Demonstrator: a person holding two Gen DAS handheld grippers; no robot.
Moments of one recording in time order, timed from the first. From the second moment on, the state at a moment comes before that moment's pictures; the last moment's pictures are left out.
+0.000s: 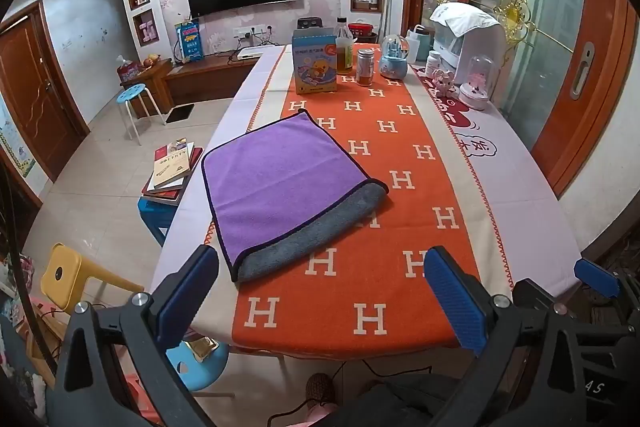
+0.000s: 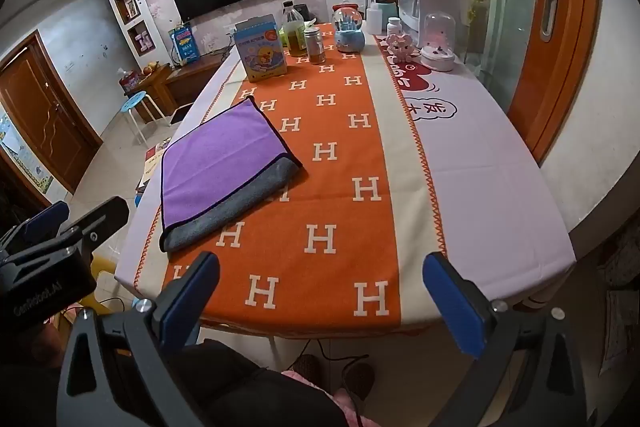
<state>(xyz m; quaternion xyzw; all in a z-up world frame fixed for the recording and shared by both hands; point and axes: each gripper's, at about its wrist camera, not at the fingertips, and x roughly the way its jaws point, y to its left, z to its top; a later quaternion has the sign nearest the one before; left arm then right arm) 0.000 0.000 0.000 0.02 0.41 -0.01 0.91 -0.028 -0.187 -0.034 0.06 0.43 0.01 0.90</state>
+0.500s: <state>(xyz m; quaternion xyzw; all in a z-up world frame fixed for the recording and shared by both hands) 0.000 0.000 0.000 0.01 0.41 -0.01 0.91 -0.027 -0.187 -0.035 0.06 0.43 0.01 0.90</state>
